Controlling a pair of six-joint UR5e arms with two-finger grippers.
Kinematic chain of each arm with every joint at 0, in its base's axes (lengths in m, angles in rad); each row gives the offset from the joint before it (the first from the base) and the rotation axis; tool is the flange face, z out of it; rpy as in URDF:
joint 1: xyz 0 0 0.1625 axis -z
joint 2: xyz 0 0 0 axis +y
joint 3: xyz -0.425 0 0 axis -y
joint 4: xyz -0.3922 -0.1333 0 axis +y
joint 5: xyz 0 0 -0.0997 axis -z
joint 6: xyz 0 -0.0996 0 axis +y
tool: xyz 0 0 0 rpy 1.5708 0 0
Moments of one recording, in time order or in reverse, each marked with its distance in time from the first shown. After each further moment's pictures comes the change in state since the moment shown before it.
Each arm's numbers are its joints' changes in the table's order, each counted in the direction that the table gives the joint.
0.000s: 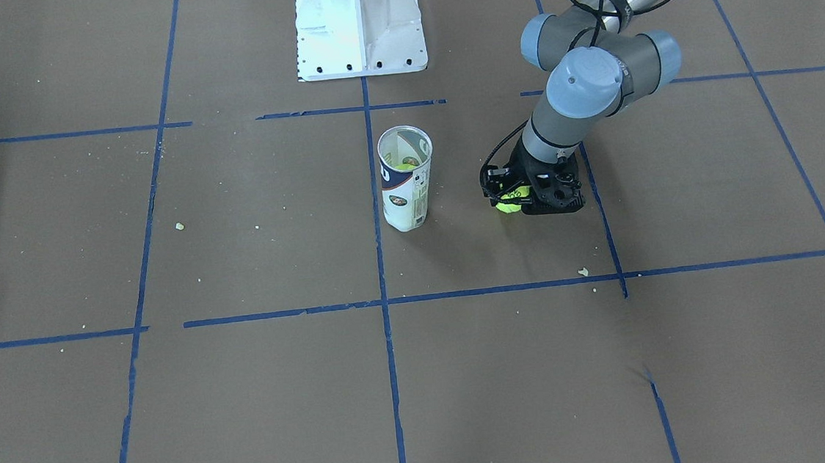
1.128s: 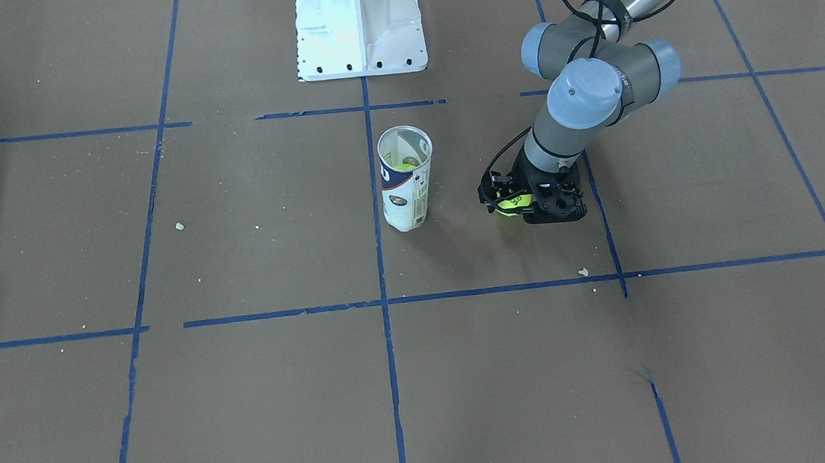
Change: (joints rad) left arm -0.024 -0.003 0.189 0.216 0.011 0.001; right arm 0.000 0.000 0.000 0.000 0.000 0.000
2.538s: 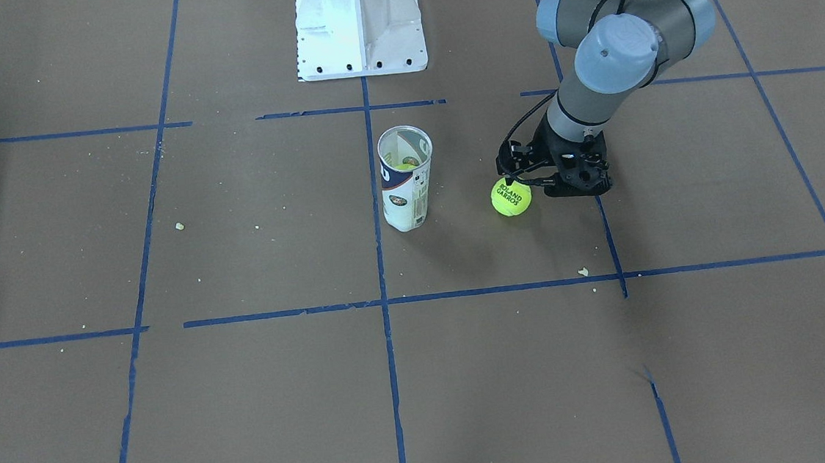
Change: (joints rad) left arm 0.029 -0.045 -0.142 -0.152 -0.056 -0.061; right arm 0.000 0.000 0.000 0.000 0.000 0.000
